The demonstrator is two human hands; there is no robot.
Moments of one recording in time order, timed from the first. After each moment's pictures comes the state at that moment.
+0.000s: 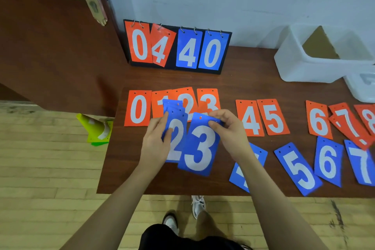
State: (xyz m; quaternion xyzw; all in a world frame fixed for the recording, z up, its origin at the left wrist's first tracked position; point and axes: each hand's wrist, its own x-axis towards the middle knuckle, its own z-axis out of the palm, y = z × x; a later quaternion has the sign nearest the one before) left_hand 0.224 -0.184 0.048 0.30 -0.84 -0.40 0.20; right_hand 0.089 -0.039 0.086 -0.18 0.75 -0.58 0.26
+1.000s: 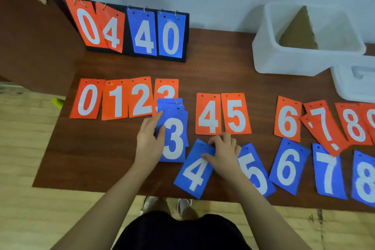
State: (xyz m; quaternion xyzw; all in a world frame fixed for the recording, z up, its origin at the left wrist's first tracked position) left_hand 0.116 -0.068 0.035 0.41 -0.77 -0.46 0.17; right_hand 0.001 0.099 0.002 -0.26 0.92 -0.15 0.26
